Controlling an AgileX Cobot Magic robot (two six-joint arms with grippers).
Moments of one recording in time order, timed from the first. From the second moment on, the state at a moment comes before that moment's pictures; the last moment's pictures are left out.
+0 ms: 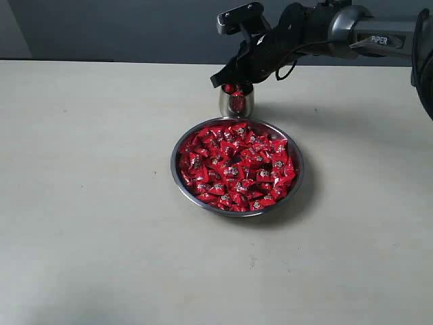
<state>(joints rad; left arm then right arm) 0.11 0.00 0.01 0.03 0.34 0.03 0.52 2.29 -1.78 0.34 0.42 -0.49</state>
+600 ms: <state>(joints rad) 0.11 0.00 0.01 0.03 0.34 0.03 0.52 2.30 -1.78 0.34 0.48 -0.49</state>
